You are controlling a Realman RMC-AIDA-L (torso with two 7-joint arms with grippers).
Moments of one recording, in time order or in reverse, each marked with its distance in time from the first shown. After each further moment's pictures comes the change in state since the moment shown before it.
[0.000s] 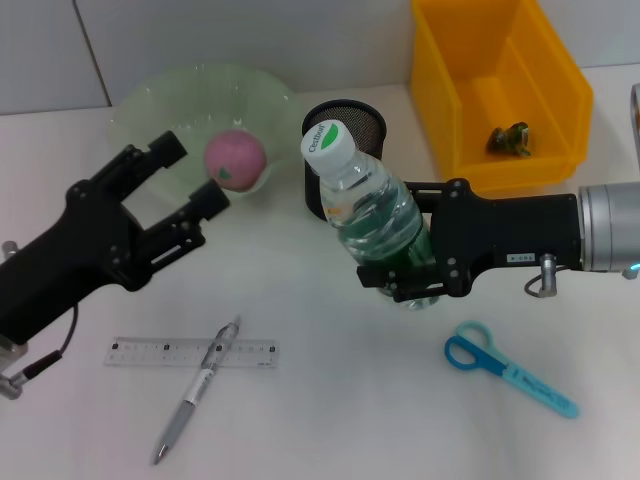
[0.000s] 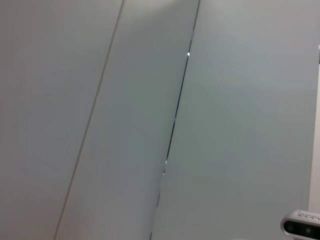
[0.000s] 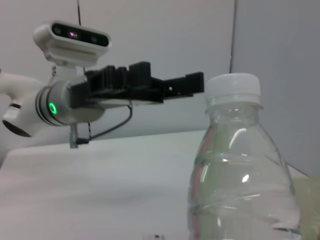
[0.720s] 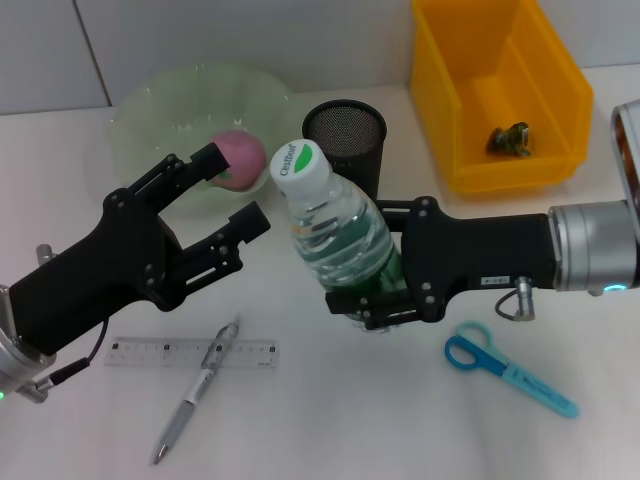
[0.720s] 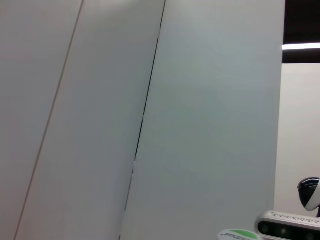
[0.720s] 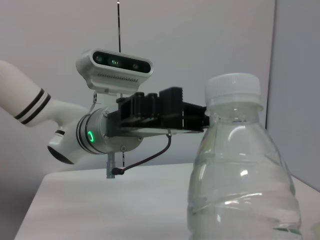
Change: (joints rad) left arm -0.030 -0.008 0.044 -0.026 0.001 0.037 0.041; right arm 0.045 0.004 -0.030 0.135 0.072 -0.045 -0.120
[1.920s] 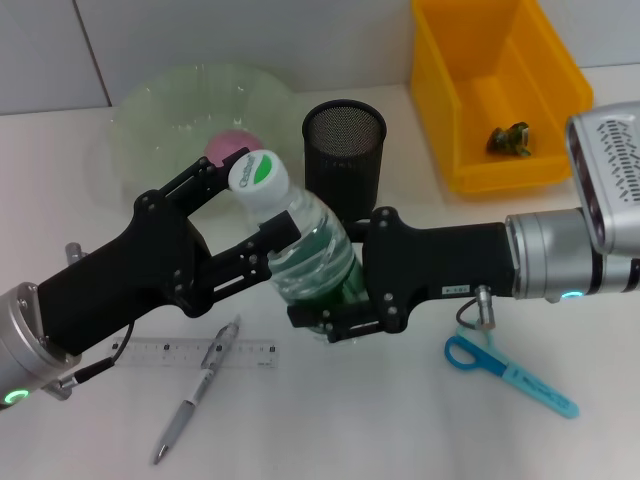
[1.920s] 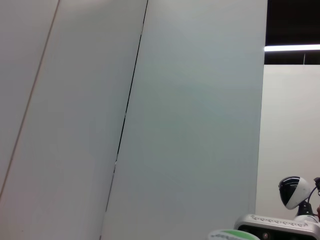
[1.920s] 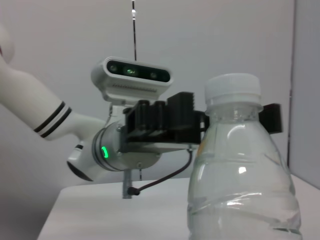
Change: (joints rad) left arm -0.058 -0.007 0.027 -0.068 -0.005 0.030 0.040; right arm 0.092 0.005 -0.008 0.174 0.023 0.010 -0.088
